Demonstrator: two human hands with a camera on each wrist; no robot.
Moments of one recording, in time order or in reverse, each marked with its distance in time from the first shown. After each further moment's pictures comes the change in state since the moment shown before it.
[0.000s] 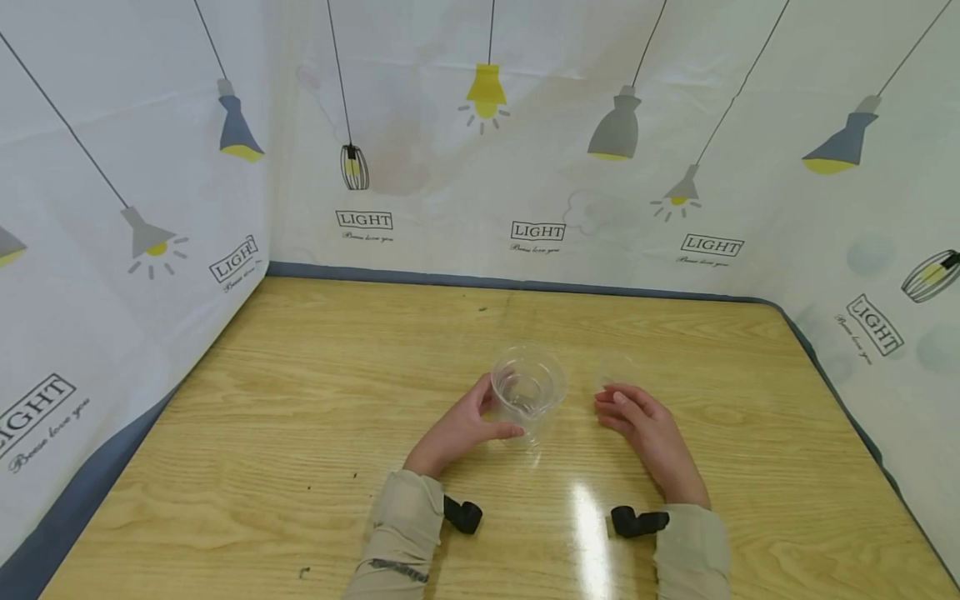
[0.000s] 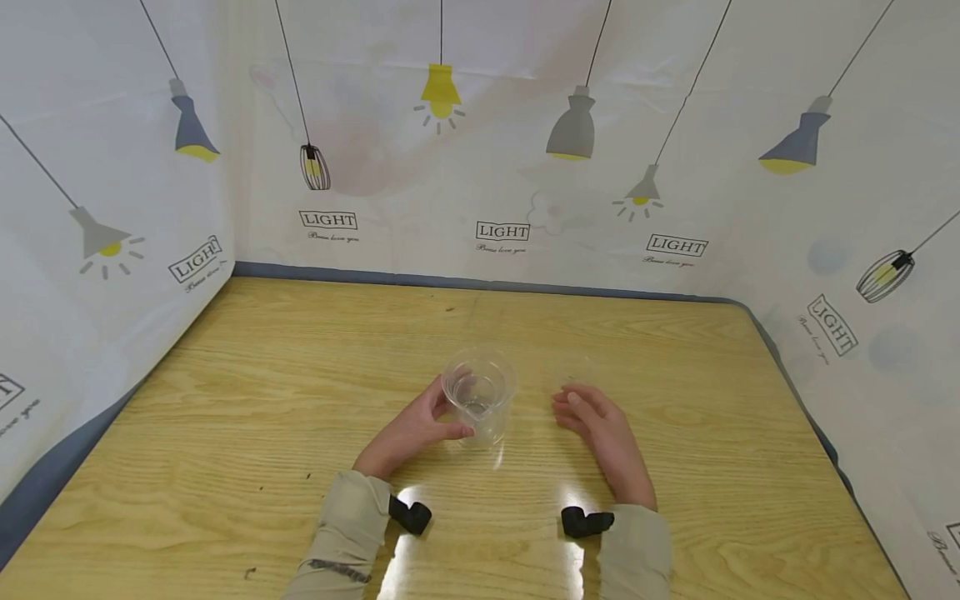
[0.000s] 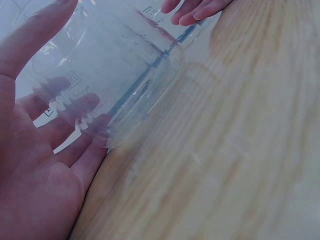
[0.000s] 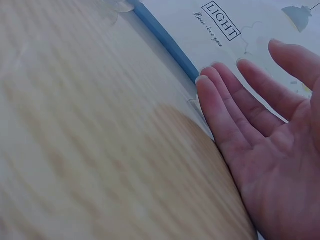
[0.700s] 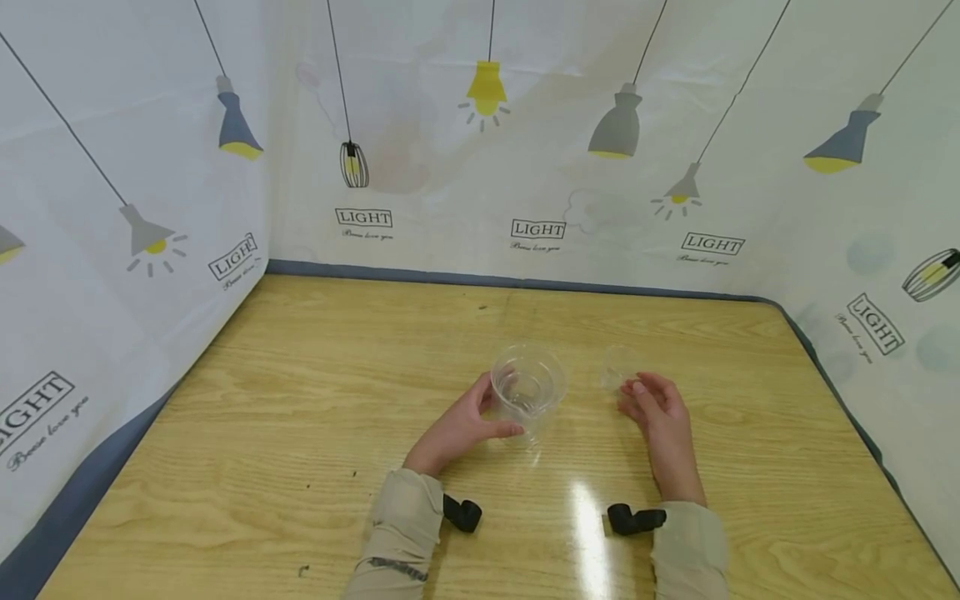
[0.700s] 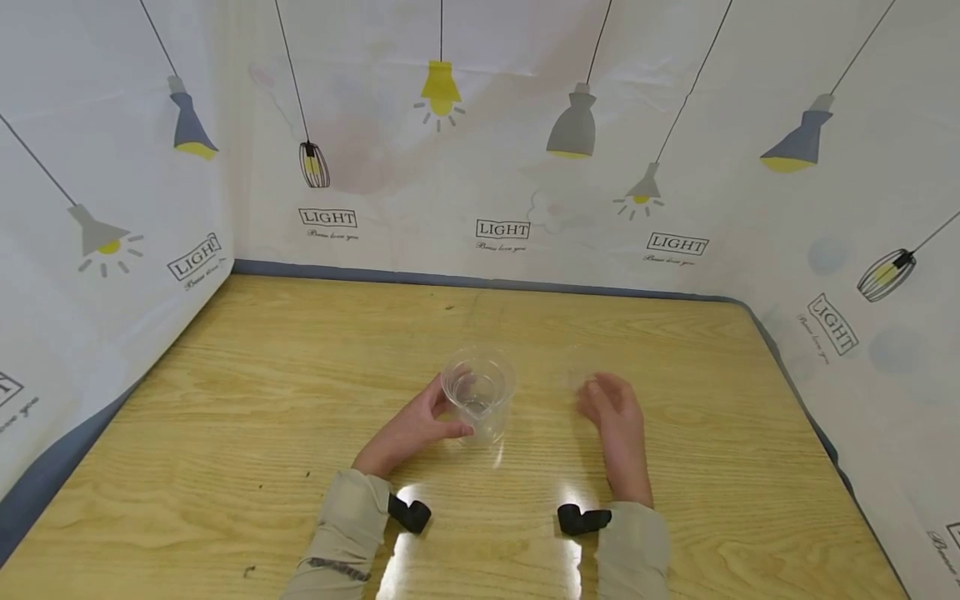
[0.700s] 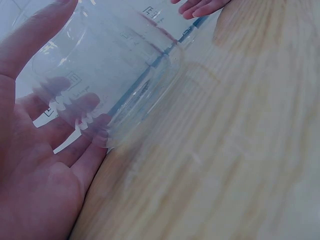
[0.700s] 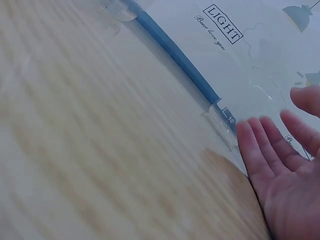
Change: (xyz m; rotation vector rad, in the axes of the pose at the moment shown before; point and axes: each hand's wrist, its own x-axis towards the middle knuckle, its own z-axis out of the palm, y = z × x) left_hand -0.003 0.006 0.001 0.013 0.006 0.004; right_hand 0.004 0.005 -0.003 0.035 0.350 -0.092
